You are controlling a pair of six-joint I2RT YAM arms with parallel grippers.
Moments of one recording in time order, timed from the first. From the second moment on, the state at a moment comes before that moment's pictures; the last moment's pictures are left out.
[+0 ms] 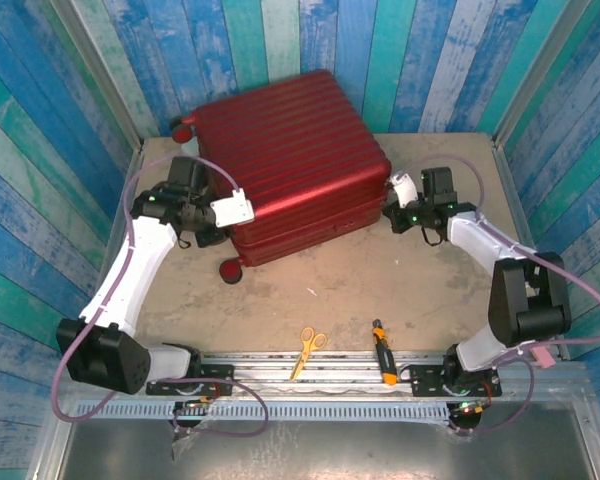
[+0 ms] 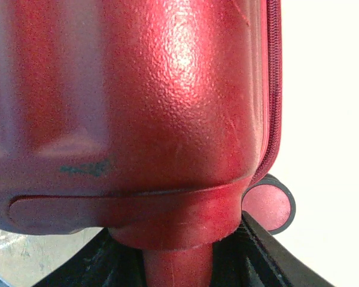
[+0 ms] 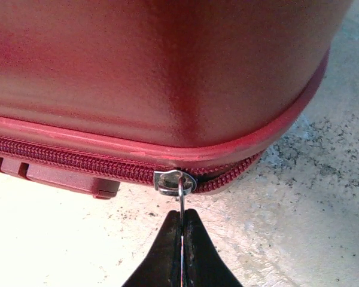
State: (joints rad) left arm -0.21 1.30 1.24 -1.00 0.20 1.07; right arm 0.16 1.57 1.00 -0.27 -0.39 -0.24
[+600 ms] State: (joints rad) left arm -0.22 1.26 1.21 -0.94 0.20 1.06; right arm 0.11 1.67 1.15 -0.42 -0.42 -0.23
